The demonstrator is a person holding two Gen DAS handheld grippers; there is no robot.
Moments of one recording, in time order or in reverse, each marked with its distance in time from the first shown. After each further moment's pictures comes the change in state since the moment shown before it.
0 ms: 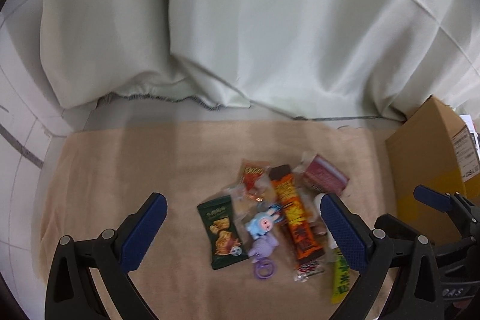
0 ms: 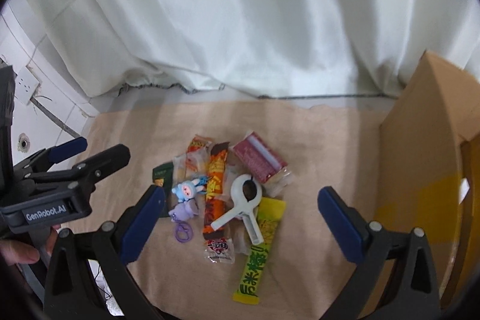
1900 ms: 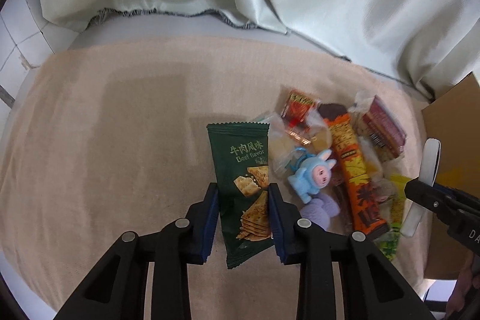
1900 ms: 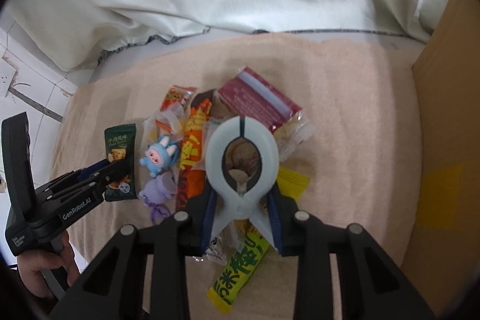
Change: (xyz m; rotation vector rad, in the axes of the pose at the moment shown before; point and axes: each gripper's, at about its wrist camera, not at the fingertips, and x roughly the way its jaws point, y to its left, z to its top) left arm 0.091 0.043 -0.058 -0.097 0.160 -0.042; right arm 0.060 -0.012 -0.031 0.065 0.141 0.030
